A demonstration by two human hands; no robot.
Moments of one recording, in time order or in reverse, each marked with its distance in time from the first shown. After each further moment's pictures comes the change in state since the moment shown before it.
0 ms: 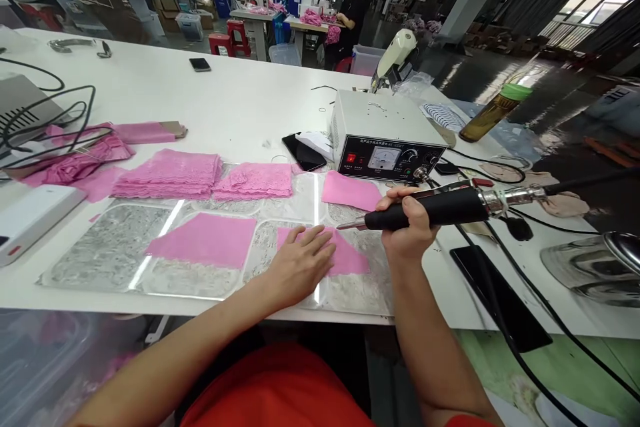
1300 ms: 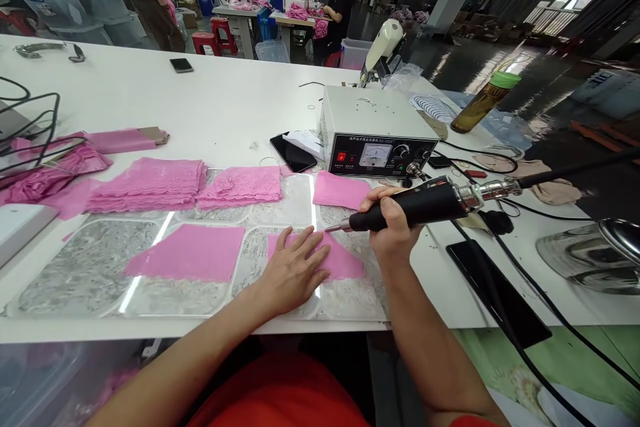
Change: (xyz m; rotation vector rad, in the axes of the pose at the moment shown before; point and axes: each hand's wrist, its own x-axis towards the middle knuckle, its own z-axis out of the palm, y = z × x) left_hand 0.002 -0.002 0.009 -0.032 -0.097 -0.058; right_hand -0.001 0.008 0.001 -0.017 -0.105 -0.026
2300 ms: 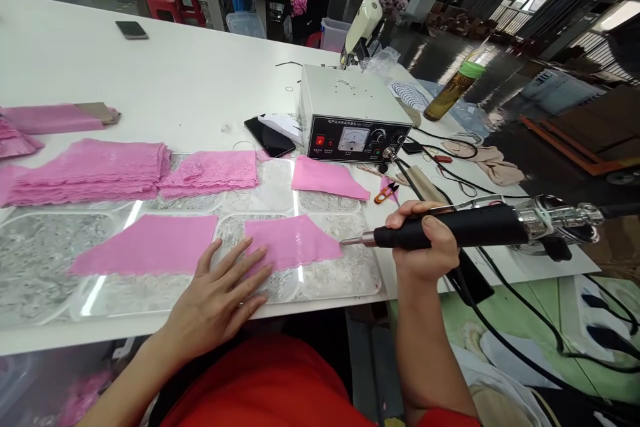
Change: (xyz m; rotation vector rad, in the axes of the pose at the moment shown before) left_hand -0.076 -0.011 -0.026 -0.086 0.181 0.011; right_hand -0.014 -0.048 -0.057 -0.106 0.178 0.029
